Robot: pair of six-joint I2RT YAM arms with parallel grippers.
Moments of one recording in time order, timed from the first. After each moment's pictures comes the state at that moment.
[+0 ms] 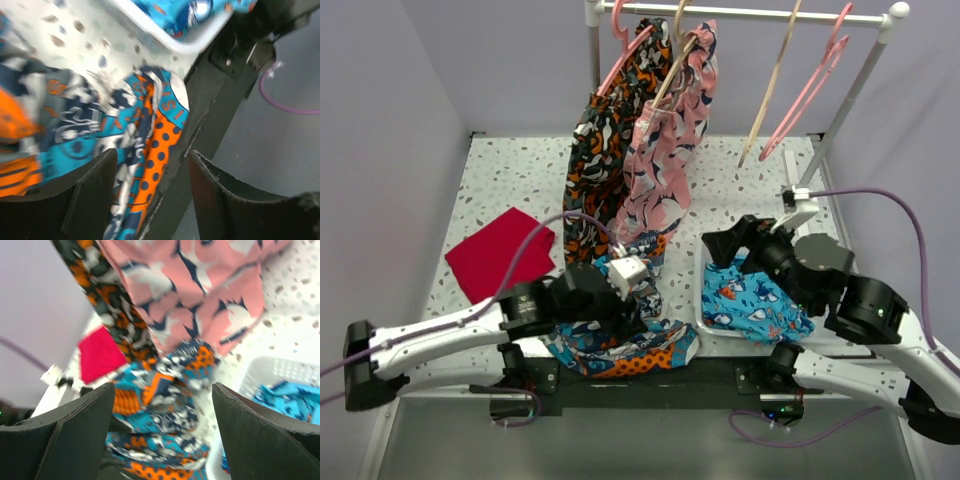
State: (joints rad) left arm -1.14 0.92 0.77 -0.42 0.08 -0.39; right arm 1.02 0.74 1.19 -0.69 0.52 0.62
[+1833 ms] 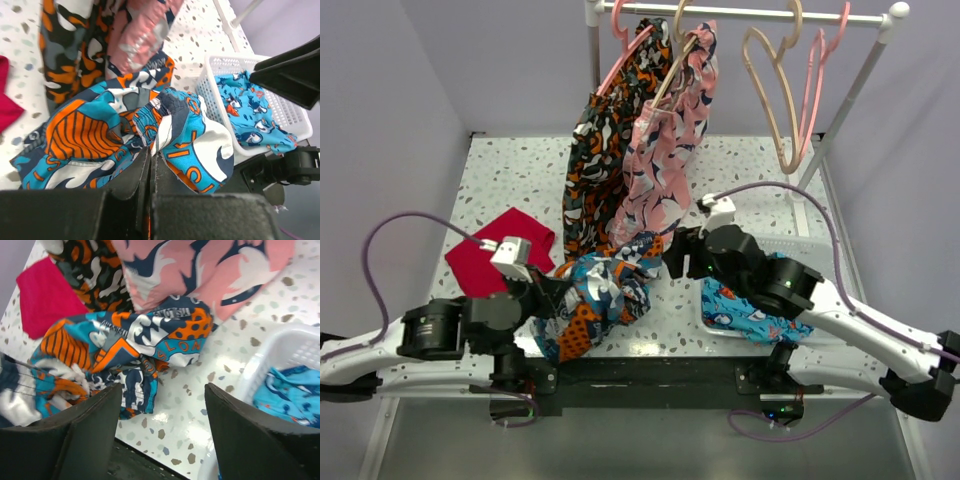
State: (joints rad) left arm -1.41 0.50 0.87 -0.85 -0.83 -0.87; right arm 1.01 0.97 1.04 -0.57 0.42 0.57
